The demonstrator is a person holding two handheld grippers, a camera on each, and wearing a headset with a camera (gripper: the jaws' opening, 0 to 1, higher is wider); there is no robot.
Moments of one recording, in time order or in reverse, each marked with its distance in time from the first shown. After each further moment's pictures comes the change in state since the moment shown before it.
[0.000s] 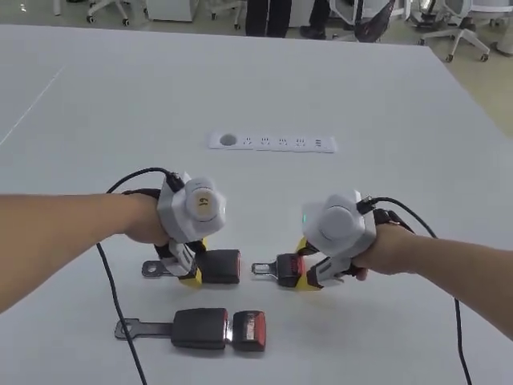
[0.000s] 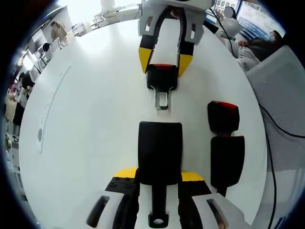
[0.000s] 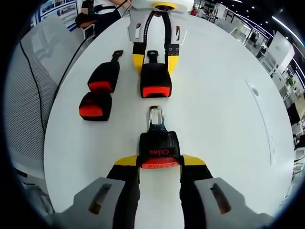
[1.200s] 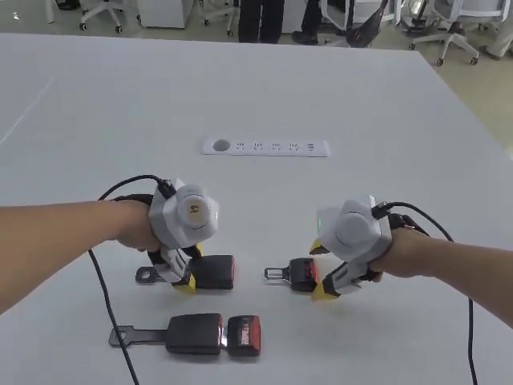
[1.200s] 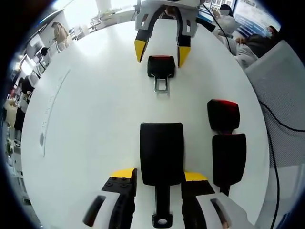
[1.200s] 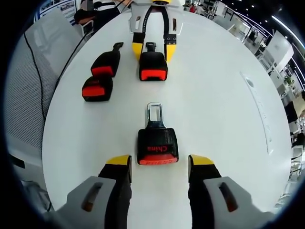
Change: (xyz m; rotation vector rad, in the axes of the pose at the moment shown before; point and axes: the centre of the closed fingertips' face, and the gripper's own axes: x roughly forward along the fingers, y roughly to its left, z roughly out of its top) left arm -0.001 0.011 -0.001 0.040 0.000 0.034; right arm -0.017 -0.004 -0.028 -0.005 0.035 -0.030
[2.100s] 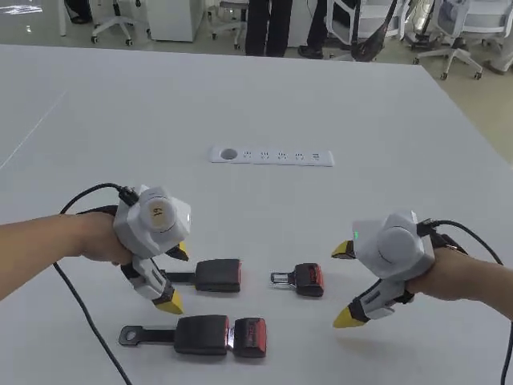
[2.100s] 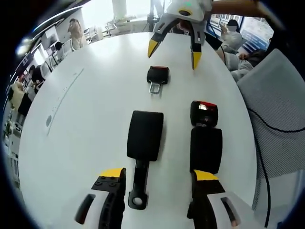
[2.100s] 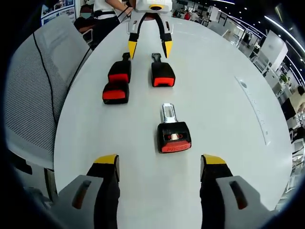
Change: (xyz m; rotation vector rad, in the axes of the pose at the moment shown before) left arm -0.033 -0.036 -0.025 -0.135 -0.138 0.000; right arm -0.033 0.028 -0.008 0.053 -0.094 -0.019
